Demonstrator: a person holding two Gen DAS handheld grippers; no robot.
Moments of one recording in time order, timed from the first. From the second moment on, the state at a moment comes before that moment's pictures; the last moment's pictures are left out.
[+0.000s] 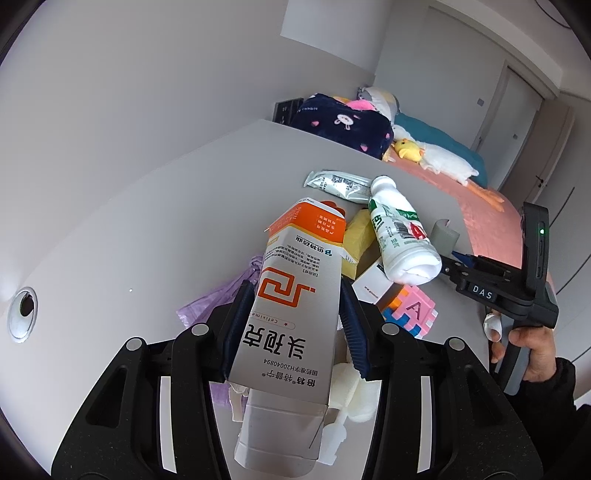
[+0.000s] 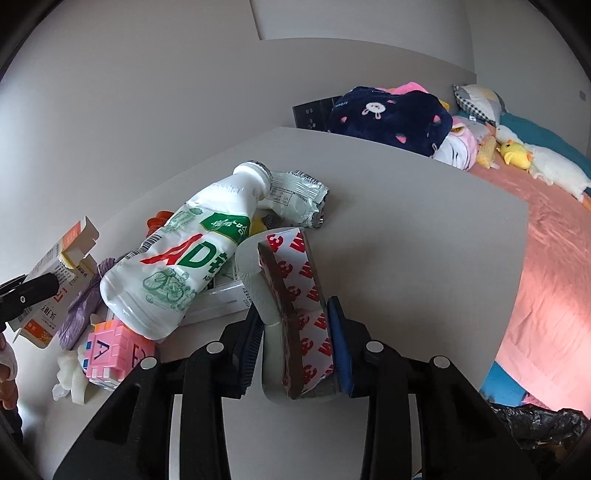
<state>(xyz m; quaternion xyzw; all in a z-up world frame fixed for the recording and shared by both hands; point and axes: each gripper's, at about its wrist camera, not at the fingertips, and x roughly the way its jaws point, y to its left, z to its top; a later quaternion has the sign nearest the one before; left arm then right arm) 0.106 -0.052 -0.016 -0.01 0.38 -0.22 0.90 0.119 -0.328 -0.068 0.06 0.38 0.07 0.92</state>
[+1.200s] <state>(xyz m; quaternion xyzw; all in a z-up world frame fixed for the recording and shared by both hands) 0.033 -0.130 0.020 0.01 0.34 -0.29 0.89 -0.013 -0.367 -0.026 0.12 0.34 0.04 0.93</state>
